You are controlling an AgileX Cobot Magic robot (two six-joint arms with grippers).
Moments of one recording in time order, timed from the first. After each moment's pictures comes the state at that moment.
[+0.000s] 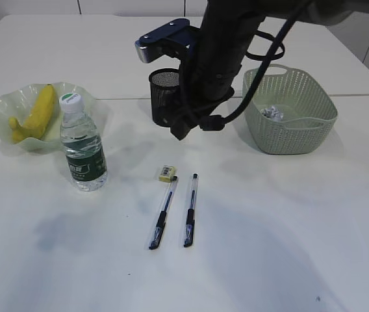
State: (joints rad) left arm -0.22 1.20 -0.86 -0.14 0.99 0.02; right arm 0.54 2.07 -1.86 0.03 1.09 -0.33
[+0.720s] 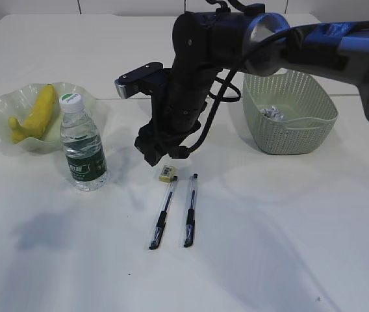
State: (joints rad) left arm -0.09 1.20 -0.86 -0.18 1.00 0.05; right arm 0.55 2.31 -2.01 0.16 1.04 -0.38
